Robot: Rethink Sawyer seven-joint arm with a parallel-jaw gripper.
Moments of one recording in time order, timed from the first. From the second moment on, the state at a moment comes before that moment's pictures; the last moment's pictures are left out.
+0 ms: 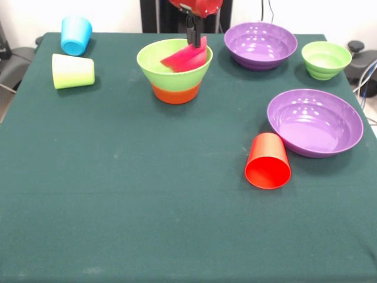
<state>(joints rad) -0.45 -0.79 0.12 2.22 0.22 0.03 2.09</state>
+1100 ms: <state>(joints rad) -0.28 -0.74 -0.15 2.22 0.22 0.03 2.09</state>
